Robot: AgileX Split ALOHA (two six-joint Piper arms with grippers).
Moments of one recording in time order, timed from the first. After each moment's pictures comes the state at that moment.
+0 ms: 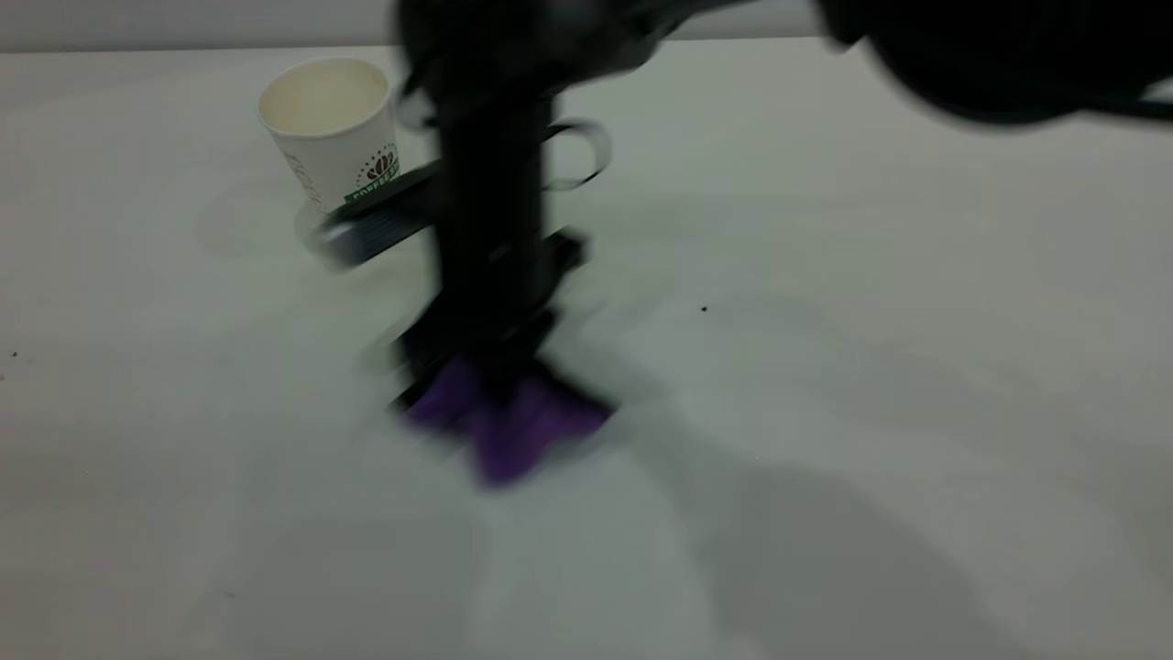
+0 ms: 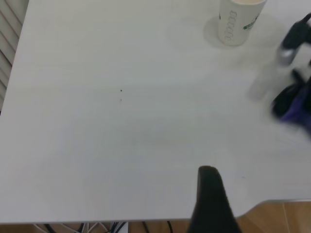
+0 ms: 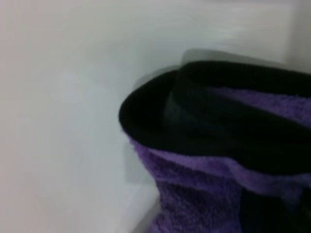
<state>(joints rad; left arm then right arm) 0.05 -0.02 -0.49 -0.05 1.13 0.07 0.76 2.79 -2.14 0.17 0.98 -0.20</state>
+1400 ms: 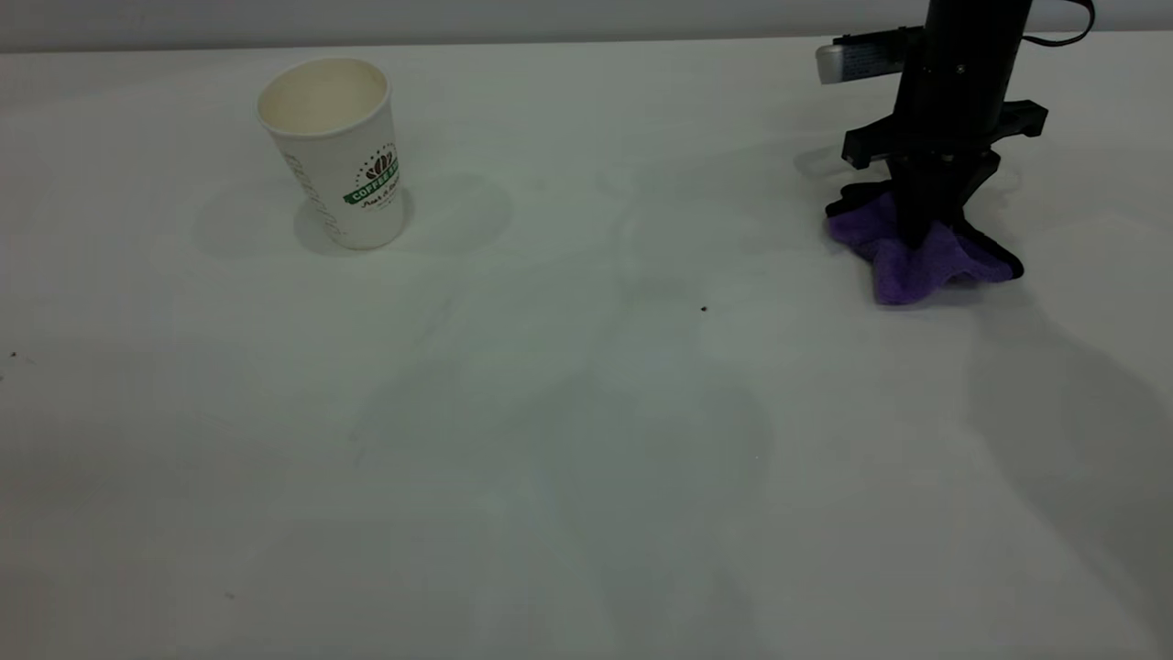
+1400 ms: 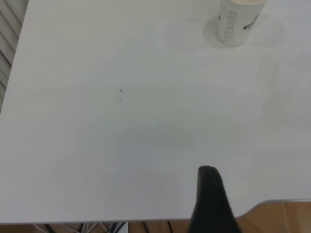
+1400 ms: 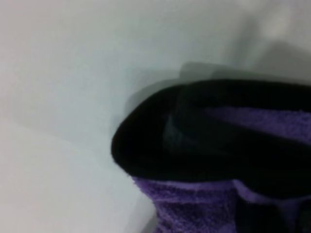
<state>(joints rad) 0.05 -0.02 -0.49 -0.05 1.13 0.07 0.16 2.77 -2.14 0.07 1.12 -0.19</state>
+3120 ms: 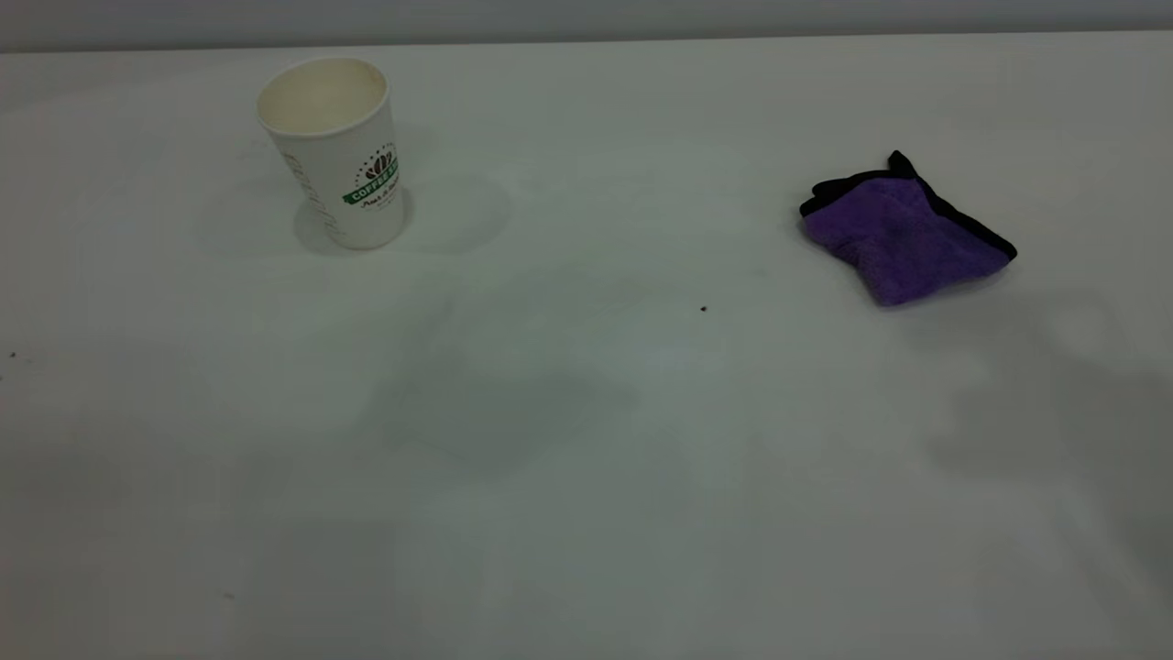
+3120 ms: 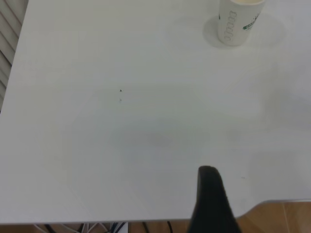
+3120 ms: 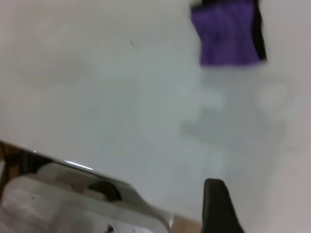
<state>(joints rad) 0.05 -0.02 -0.49 -0.05 1.13 0.07 0.14 1.33 -1.27 0.17 1.24 -0.16</state>
